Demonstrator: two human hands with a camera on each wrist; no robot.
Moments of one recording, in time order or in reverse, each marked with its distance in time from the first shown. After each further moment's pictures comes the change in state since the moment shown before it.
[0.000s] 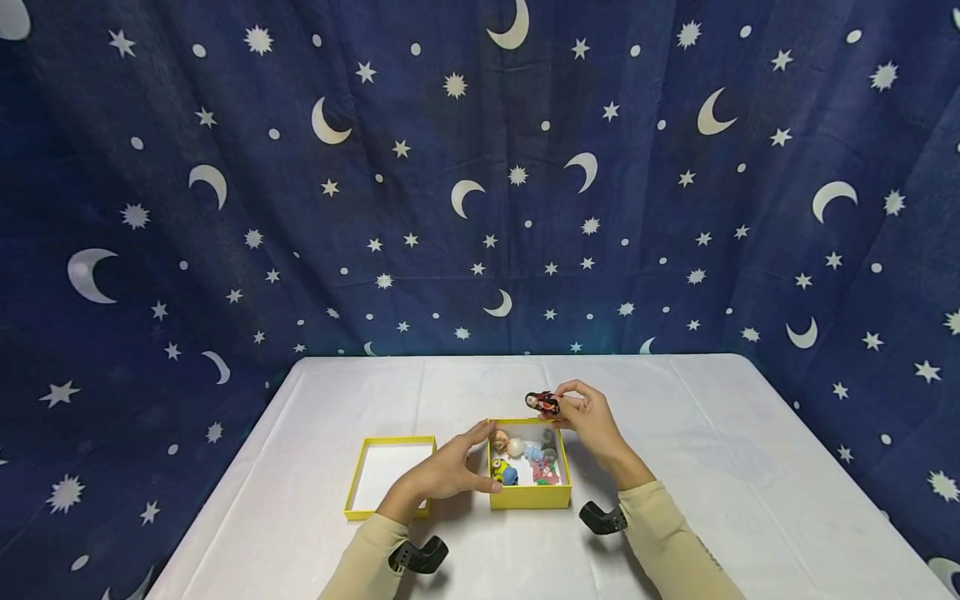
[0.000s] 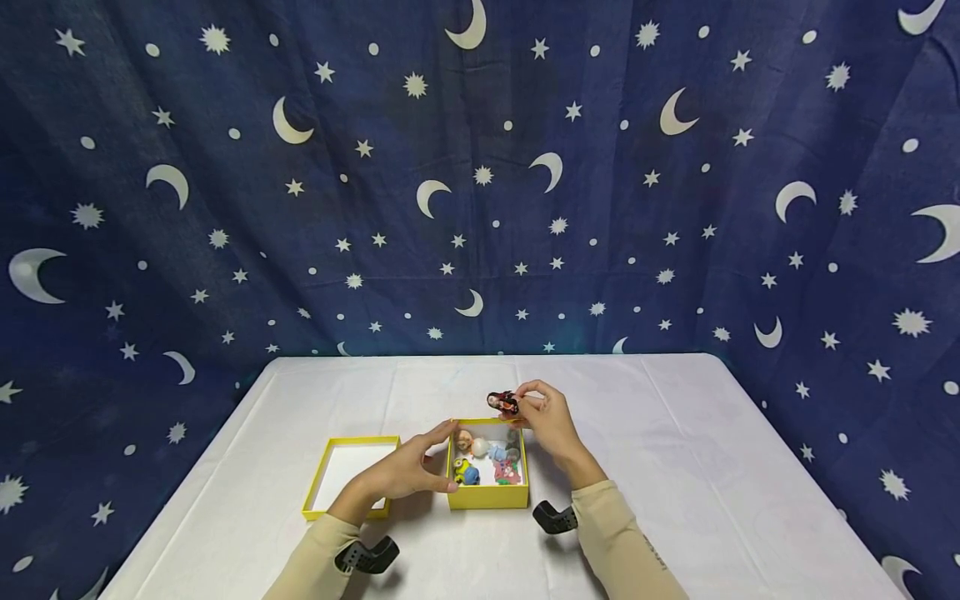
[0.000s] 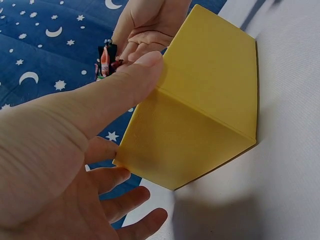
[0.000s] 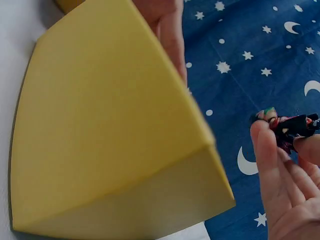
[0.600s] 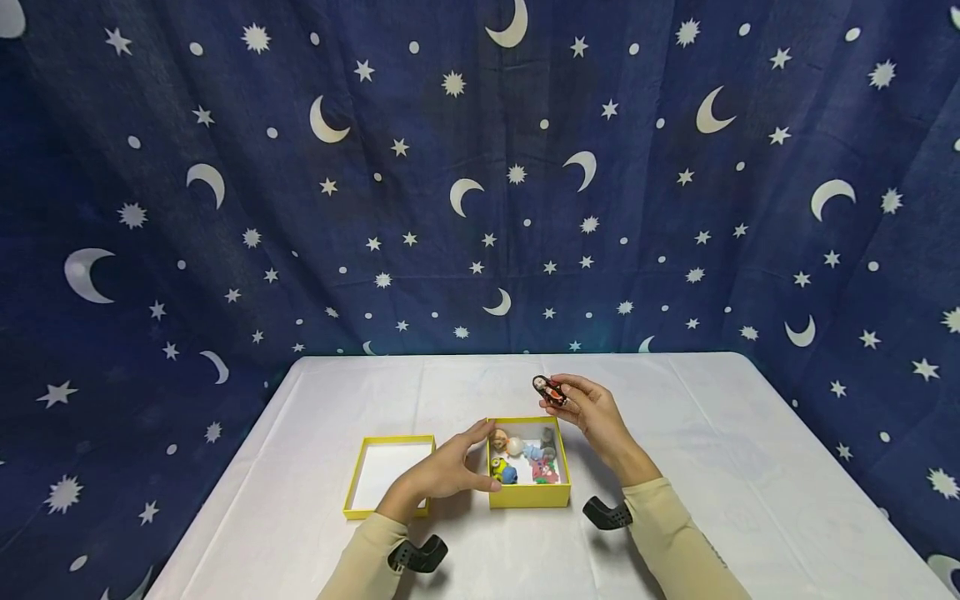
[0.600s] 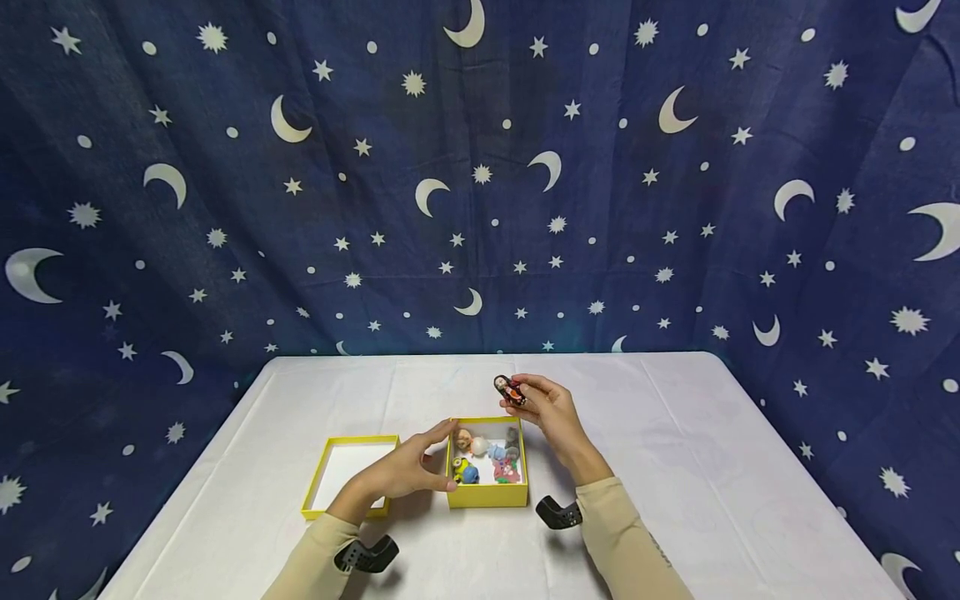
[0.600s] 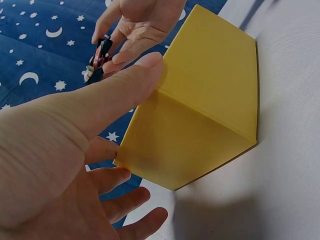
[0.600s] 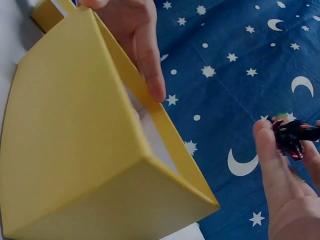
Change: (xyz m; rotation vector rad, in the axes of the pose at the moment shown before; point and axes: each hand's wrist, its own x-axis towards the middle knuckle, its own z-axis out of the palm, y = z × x) left_hand 0.001 -0.002 0.000 -0.006 -0.006 0.010; right_hand 0.000 -0.009 -0.007 0.239 -0.043 0.013
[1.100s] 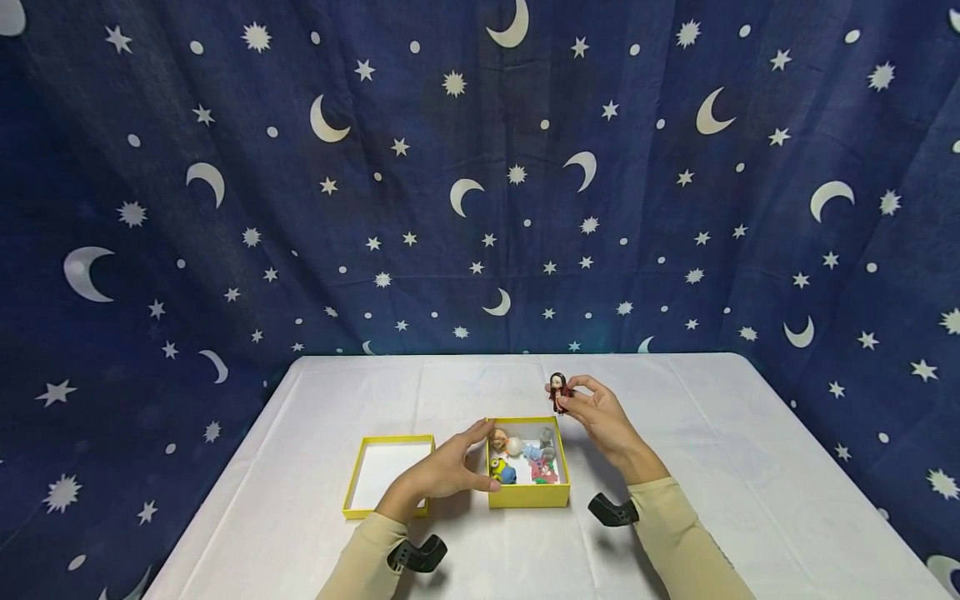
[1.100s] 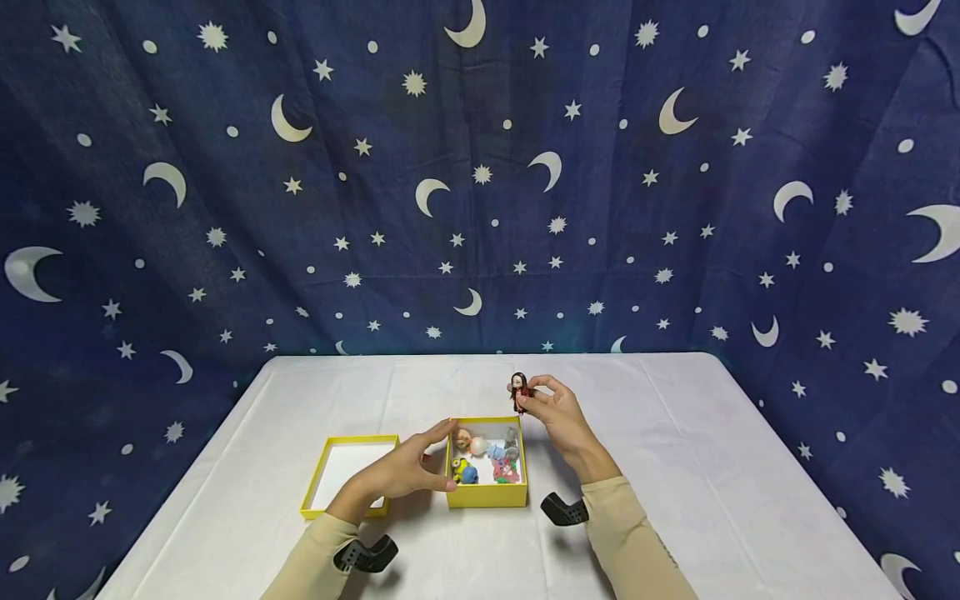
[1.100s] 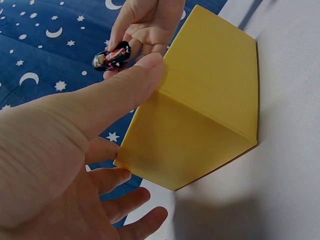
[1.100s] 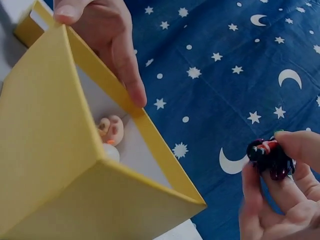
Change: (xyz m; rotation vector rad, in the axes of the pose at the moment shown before) left_hand -0.001 0.001 0.000 -0.004 0.000 0.004; right_hand 0.000 0.000 -0.012 -0.063 0.033 0.058
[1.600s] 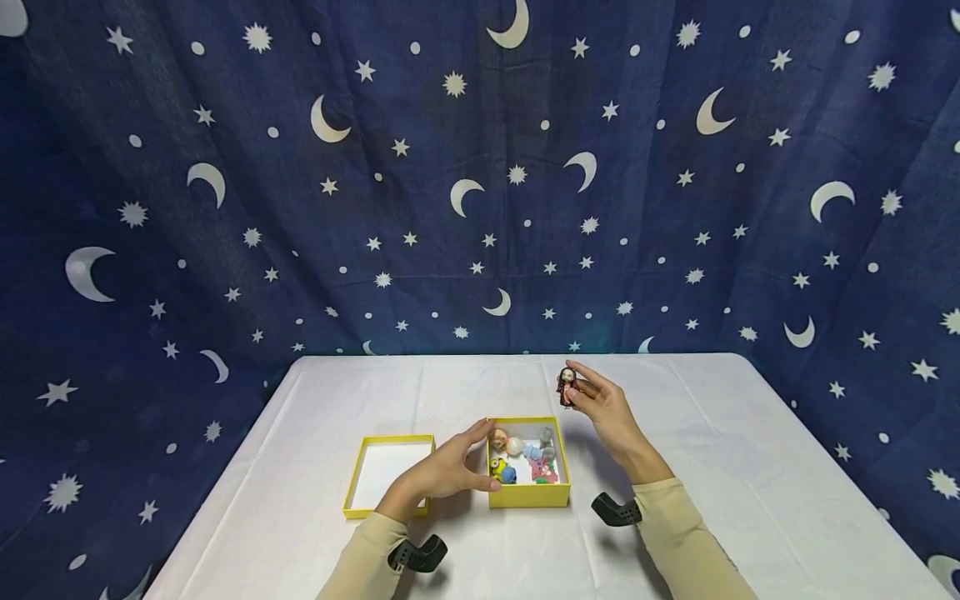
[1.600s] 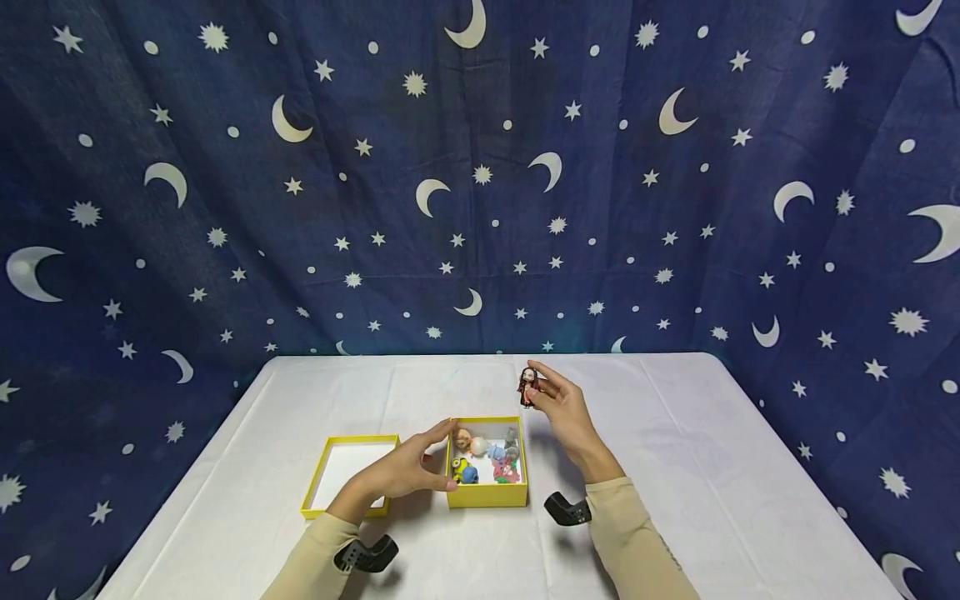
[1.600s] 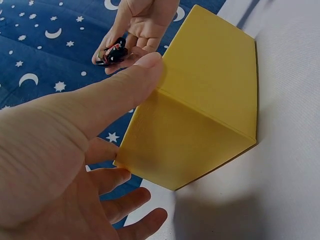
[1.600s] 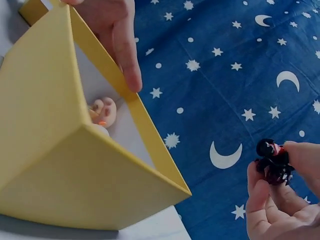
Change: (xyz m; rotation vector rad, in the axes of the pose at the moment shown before) left_hand 0.000 -0.001 0.000 0.007 0.001 -0.001; right_hand -0.004 -0.010 -0.003 -0.203 0.052 -0.113
